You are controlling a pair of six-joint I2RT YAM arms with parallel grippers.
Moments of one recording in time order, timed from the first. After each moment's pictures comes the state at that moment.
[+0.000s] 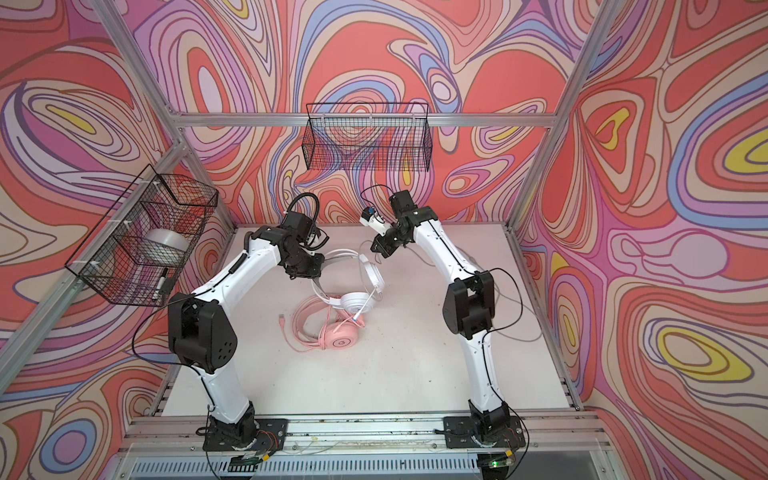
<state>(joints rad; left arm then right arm) -0.31 1.85 1.69 -1.03 0.14 -0.18 0.37 2.26 2.26 -1.01 -0.52 -0.44</state>
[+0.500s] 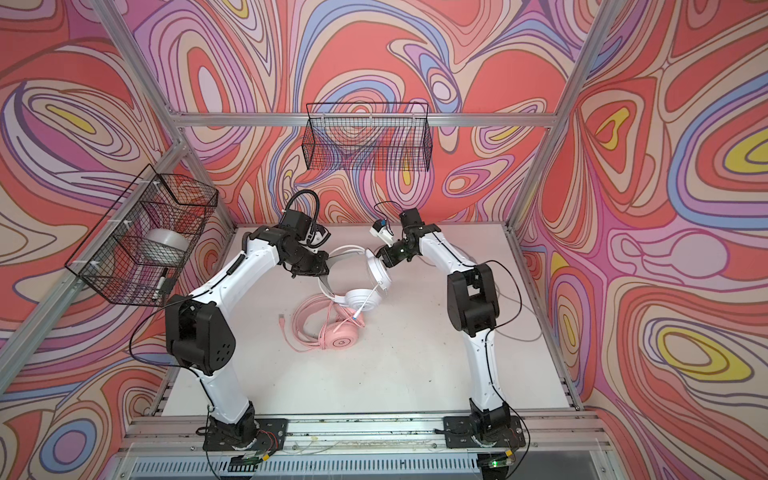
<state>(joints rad) -0.31 1.83 1.68 -0.99 0.29 -0.18 0.30 2.26 1.93 -0.71 -0.75 -0.28</state>
